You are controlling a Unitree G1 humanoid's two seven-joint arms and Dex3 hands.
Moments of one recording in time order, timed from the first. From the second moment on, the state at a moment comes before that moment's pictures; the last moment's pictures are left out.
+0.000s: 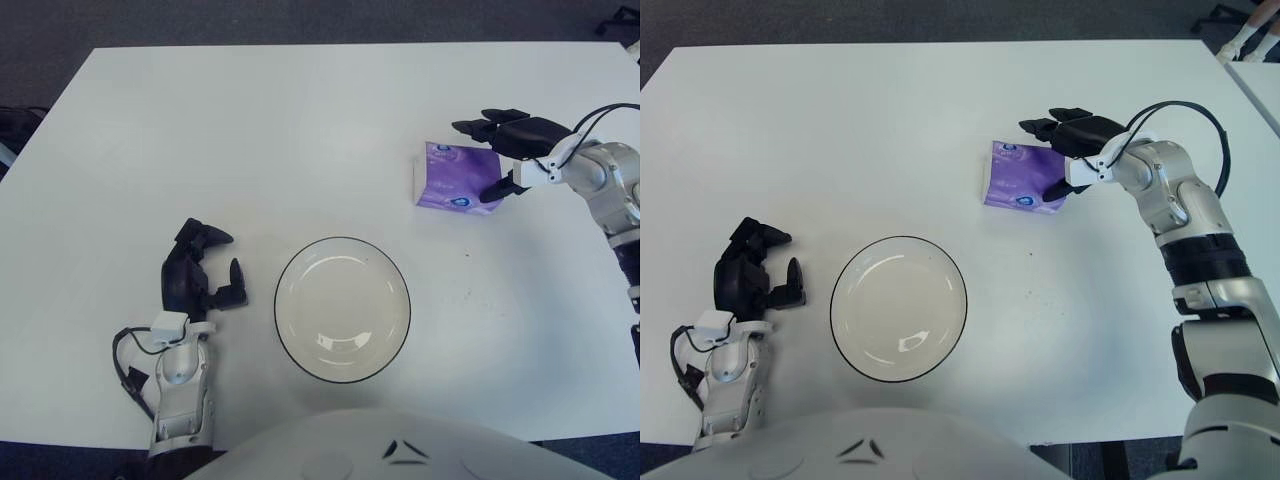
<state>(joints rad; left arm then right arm) 0.34 -0.02 0.14 -0.12 -0.03 -0.15 0.07 -0.67 -0.81 0.25 0.39 -0.65 -0.36 0.47</state>
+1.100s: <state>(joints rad) 0.36 -0.05 0.13 -0.14 -0.02 -0.15 0.09 -0.79 -0.51 0.45 0.67 -0.70 -0.20 0.29</state>
